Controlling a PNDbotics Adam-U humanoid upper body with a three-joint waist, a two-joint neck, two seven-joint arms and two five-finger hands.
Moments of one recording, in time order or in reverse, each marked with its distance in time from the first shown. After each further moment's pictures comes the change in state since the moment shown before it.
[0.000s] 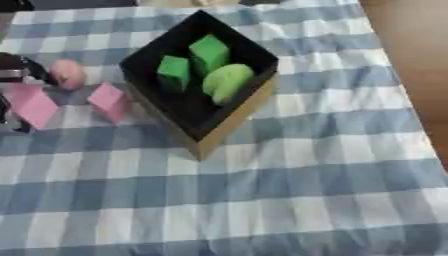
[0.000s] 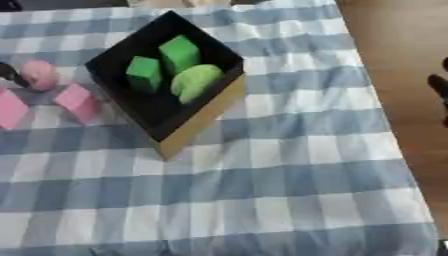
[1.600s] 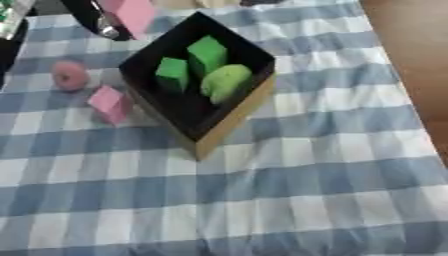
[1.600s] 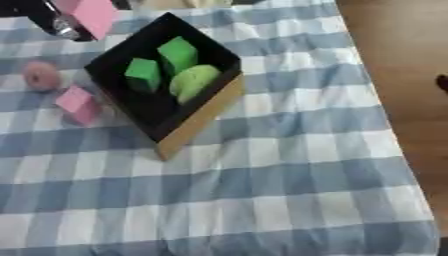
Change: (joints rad) left arm -0.269 -0.259 -0.029 -0.273 0.129 0.067 -0.067; right arm 0.001 -0.018 0.003 0.000 -0.020 0.003 0.003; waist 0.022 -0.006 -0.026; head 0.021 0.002
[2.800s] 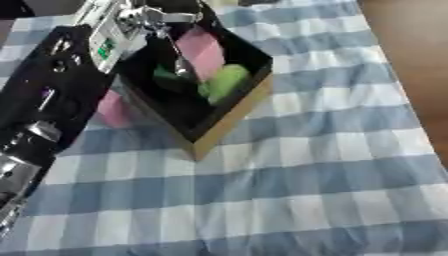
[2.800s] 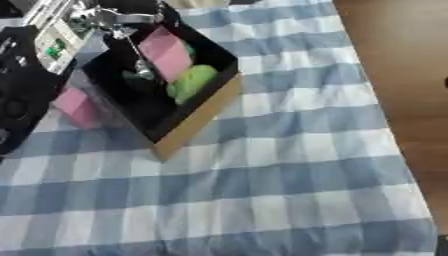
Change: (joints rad) left arm 0.037 -0.163 -0.017 0.084 -0.088 -0.005 0.005; right arm -0.010 0.000 0.002 0.000 -0.012 0.016 0.014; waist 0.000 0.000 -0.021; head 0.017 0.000
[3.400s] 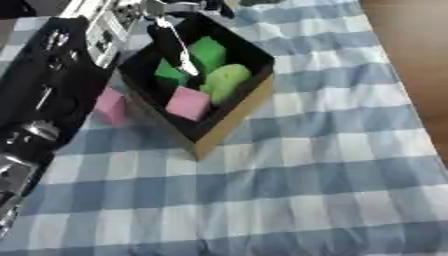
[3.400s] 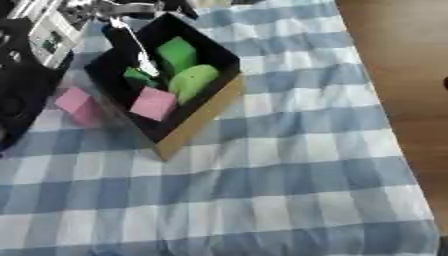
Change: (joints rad) left arm 0.000 0.031 0.021 -0.097 -0.033 -0.010 0.010; right arm 0.002 0.000 0.000 0.000 0.001 0.005 0.003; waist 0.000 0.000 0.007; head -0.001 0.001
